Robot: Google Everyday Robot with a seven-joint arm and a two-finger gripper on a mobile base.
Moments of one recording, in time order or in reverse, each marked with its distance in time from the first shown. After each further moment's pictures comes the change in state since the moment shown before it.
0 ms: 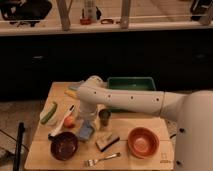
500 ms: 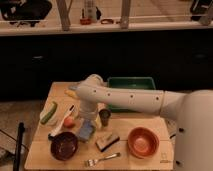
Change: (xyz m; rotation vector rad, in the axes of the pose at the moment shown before) arm 0.003 0.003 -0.006 -0.016 0.000 -0.017
